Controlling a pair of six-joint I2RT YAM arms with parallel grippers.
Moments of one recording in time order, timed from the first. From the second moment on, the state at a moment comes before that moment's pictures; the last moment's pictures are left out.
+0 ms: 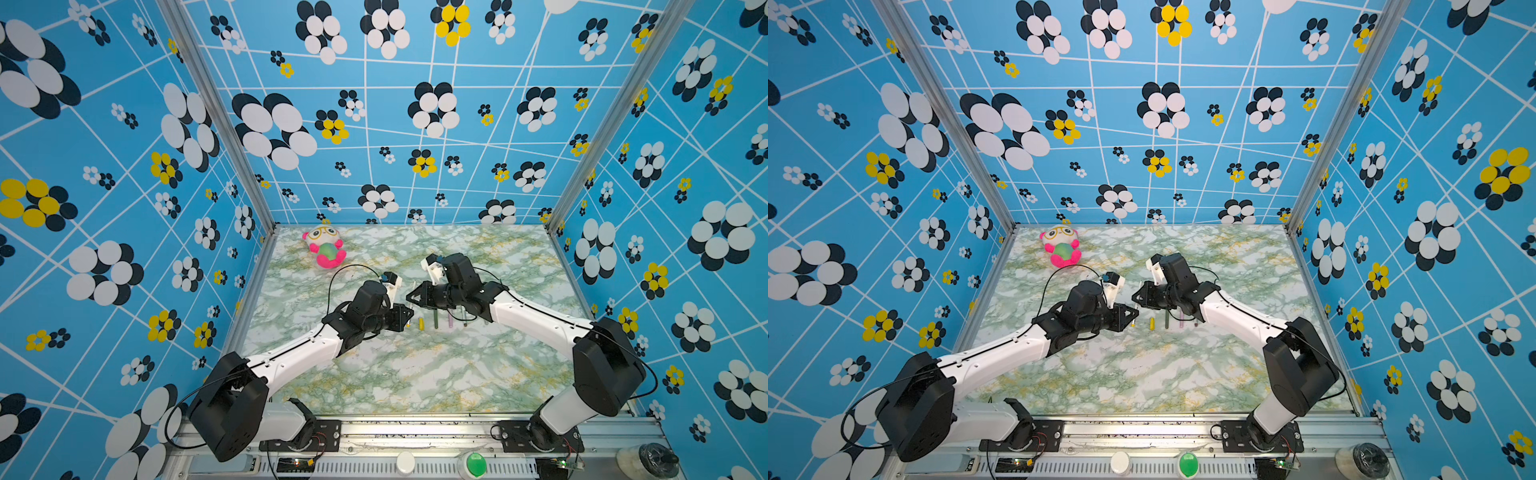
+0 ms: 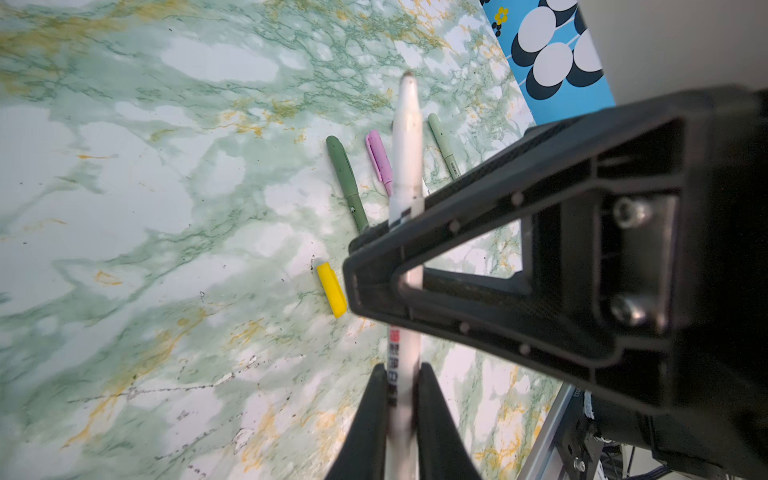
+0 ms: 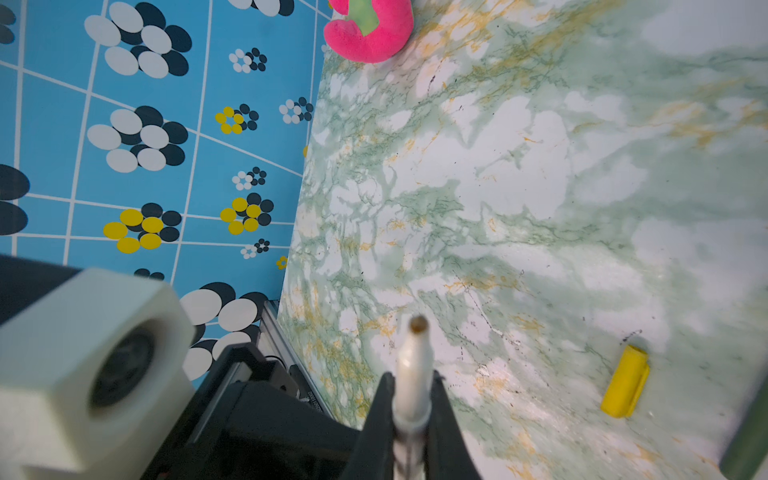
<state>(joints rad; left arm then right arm) -0.67 1.33 0.76 -0.02 0.29 -0.56 0.65 1.60 1.10 -0.18 -0.44 0.69</state>
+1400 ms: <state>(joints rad) -0.58 1.09 0.56 -0.13 0.04 -0.62 0.74 1.79 1.40 -0.85 0.18 0.23</state>
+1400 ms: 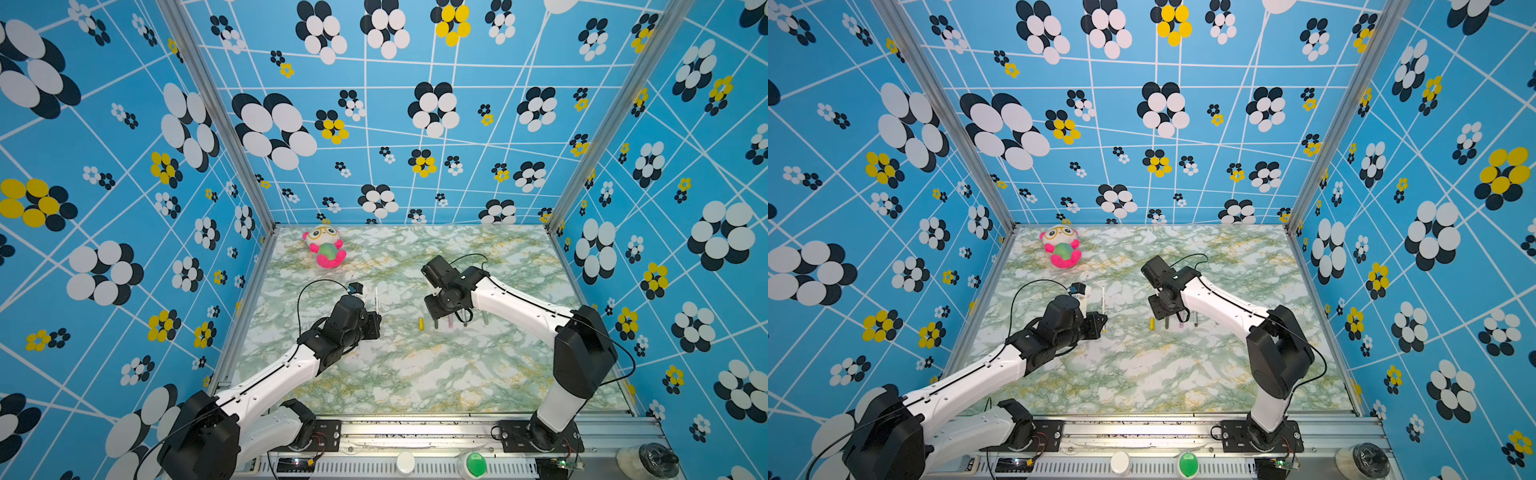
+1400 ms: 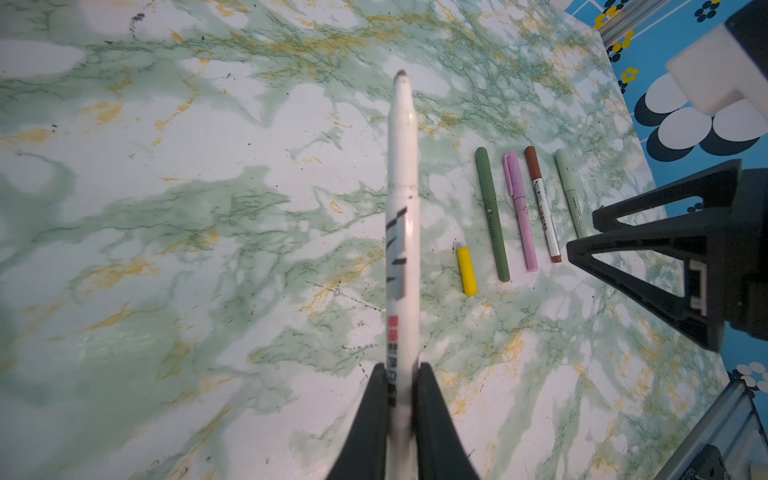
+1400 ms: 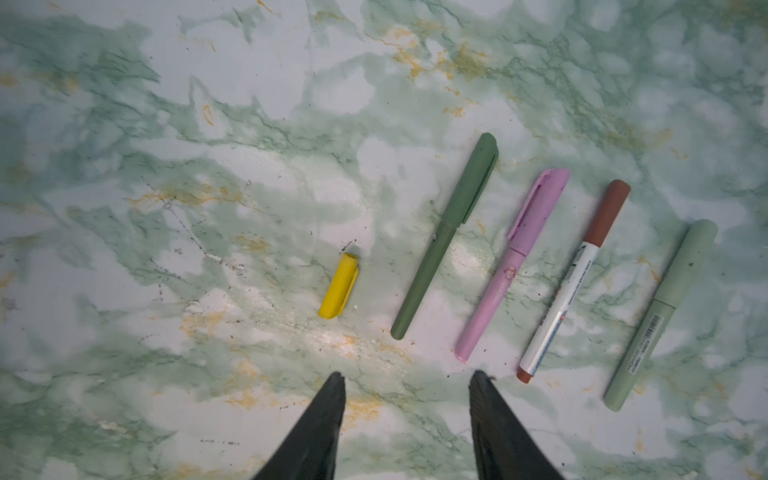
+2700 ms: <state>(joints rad) -0.49 0.99 0.46 -0.06 0.03 -0.65 0.83 2.06 1.48 -0.89 0.25 0.23</state>
